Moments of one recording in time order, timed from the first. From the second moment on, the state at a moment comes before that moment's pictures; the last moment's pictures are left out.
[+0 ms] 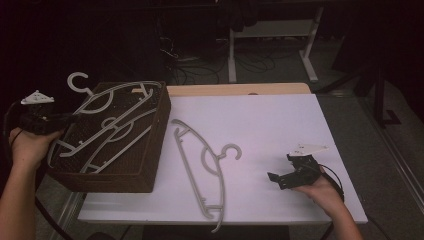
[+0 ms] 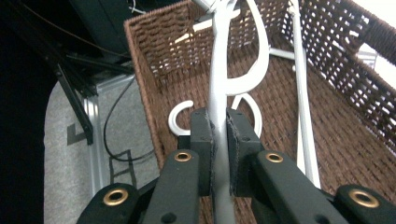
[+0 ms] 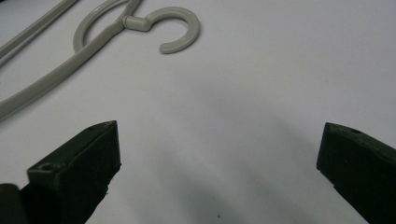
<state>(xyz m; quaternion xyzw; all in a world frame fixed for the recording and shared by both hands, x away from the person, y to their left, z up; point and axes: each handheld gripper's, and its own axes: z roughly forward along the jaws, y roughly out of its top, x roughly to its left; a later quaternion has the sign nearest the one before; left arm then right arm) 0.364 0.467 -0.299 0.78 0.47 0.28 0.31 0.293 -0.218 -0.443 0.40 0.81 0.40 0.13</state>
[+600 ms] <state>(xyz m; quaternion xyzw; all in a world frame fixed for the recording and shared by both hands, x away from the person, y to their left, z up) 0.379 0.454 -0.348 0.79 0.49 0.23 0.27 0.293 -0.217 -0.444 0.40 0.82 0.40 0.13</state>
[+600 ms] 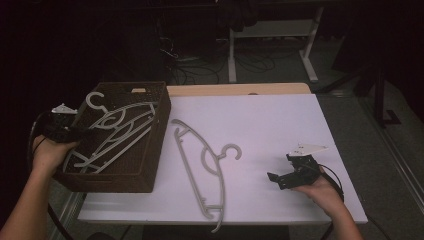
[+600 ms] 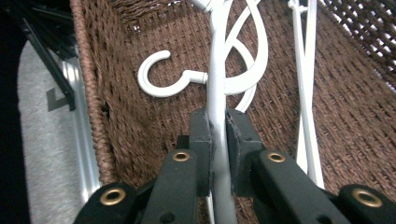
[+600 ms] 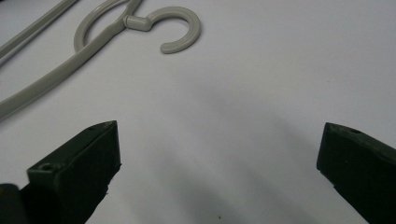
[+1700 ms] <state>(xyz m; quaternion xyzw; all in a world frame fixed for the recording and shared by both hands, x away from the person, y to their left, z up) 0.368 0.325 -0.304 0.81 0.34 0.13 0.46 0.293 -0.218 -0.443 0.40 0.81 0.40 0.13</state>
